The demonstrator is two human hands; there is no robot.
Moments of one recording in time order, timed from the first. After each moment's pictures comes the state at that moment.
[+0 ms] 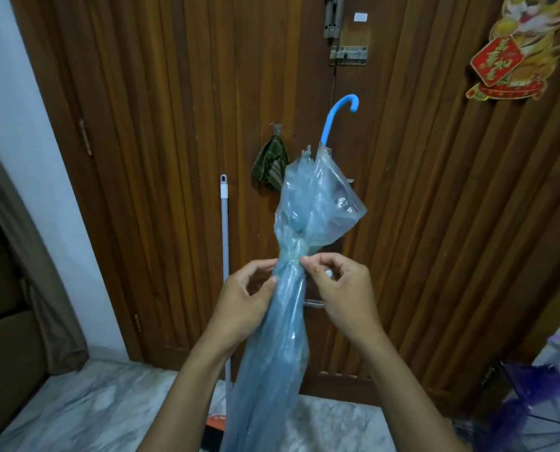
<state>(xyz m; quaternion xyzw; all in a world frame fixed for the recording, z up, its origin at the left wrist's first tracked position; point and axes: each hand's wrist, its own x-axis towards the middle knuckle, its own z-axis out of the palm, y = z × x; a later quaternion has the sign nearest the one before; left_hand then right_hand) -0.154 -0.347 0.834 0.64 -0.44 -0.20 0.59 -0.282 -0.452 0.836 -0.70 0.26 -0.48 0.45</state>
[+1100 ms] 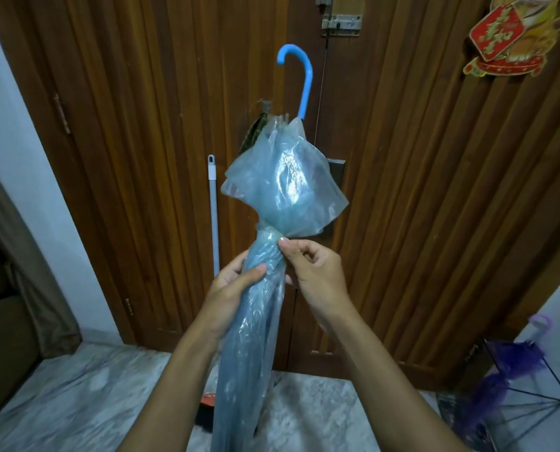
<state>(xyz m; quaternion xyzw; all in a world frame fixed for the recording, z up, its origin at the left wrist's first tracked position) -0.154 -0.358 0.807 0.43 -0.35 -0.42 0.72 -0.268 -0.448 0.831 -0.59 0.27 -0.41 0.64</state>
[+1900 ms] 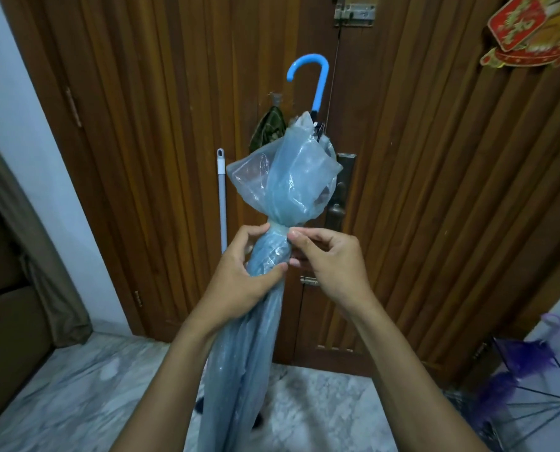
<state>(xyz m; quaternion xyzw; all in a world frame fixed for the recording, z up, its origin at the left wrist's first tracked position) -0.145 -0.350 0.823 0.58 -0.50 -0.19 0.62 -0.273 -0.442 0.851 -0.63 0.24 -0.43 0.59</state>
